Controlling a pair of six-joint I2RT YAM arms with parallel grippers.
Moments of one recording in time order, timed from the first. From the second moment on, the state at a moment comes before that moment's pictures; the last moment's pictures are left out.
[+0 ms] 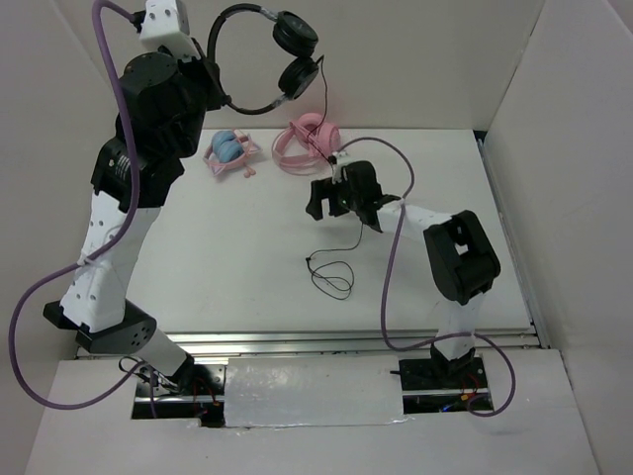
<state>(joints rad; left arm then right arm) -0.54 1.56 2.32 -0.68 -0.55 -0.21 0.46 1.92 1.26 0.16 -0.23 0.21</state>
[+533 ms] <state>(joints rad) -0.50 1.55 2.23 -0.66 -0.56 -0.19 0.48 1.42 0.91 0.11 -0.35 0.02</state>
